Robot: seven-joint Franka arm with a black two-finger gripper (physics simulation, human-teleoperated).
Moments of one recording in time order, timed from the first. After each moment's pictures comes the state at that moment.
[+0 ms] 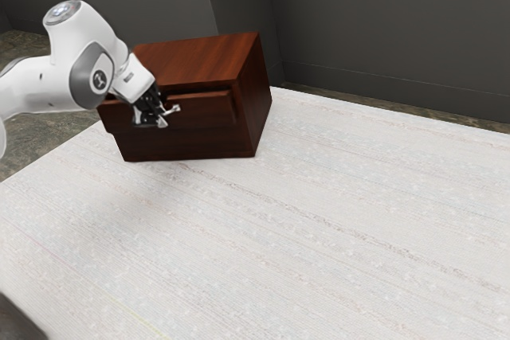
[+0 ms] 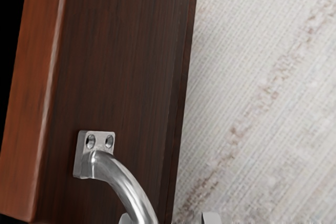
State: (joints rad) arm 0.61 0.35 -0.22 -1.42 0.03 2.22 1.39
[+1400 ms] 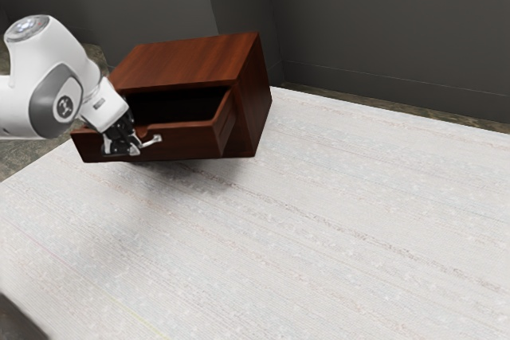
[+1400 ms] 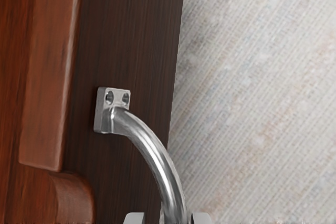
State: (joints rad) arm 0.61 -0.02 -0.18 -1.86 0.02 2.25 1.39
